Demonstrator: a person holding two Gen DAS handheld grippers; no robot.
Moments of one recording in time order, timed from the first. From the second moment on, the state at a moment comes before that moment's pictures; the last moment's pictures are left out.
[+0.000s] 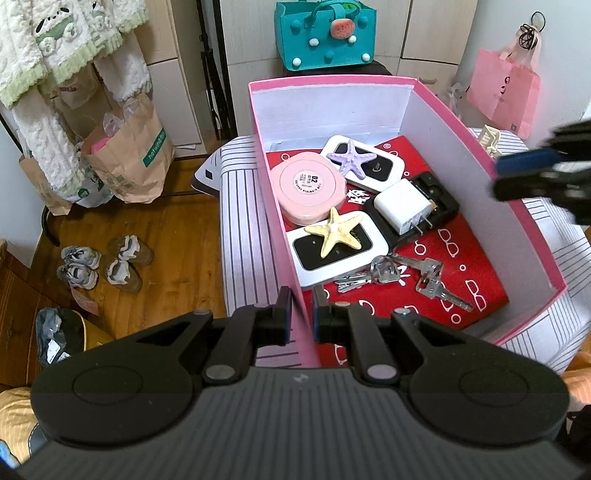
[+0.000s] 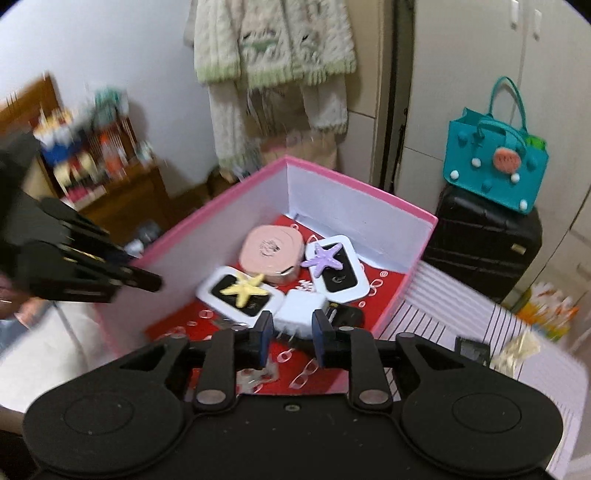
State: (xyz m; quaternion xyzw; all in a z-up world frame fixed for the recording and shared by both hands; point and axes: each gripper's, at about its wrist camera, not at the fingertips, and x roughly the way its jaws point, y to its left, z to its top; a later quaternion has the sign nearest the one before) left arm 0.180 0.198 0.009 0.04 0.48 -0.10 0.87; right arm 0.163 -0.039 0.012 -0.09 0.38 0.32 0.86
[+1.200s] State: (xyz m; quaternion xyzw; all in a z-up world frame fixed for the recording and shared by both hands) left arm 0.214 0.196 0.020 0.00 0.48 -0.05 0.87; right arm 0.208 -0.170 -0.114 0.01 0.37 0.17 0.91
